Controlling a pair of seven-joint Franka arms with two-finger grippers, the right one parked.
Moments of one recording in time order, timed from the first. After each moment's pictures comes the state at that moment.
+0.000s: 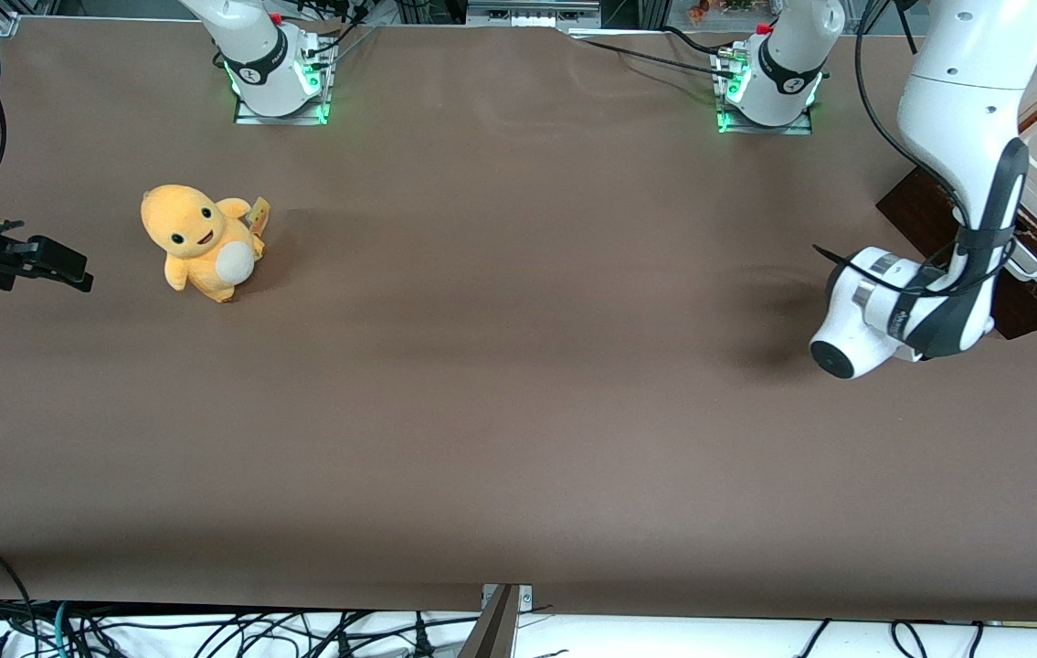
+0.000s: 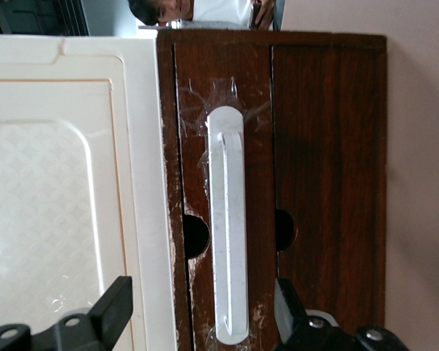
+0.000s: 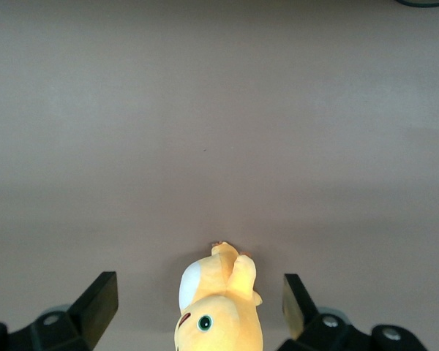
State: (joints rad) arm 0.02 0.62 -0.07 -1.82 0.94 1.28 -1.00
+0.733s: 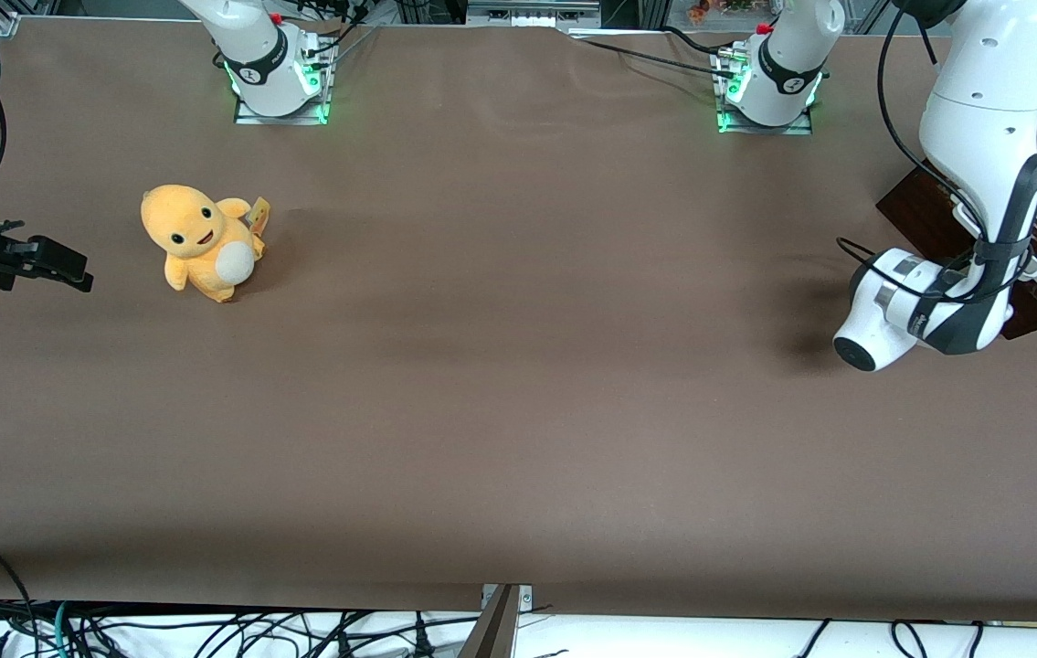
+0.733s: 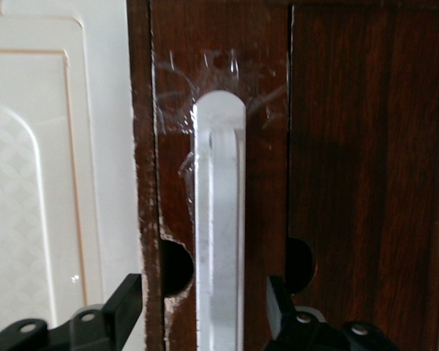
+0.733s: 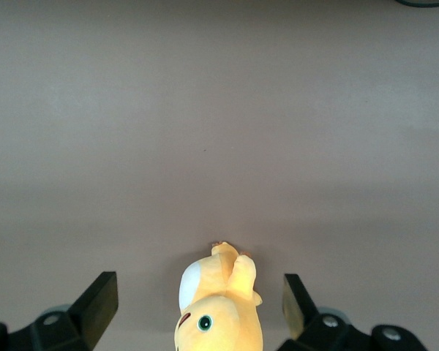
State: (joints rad) arm 0.11 0.66 -0.07 -1.90 1.03 1.29 -1.10
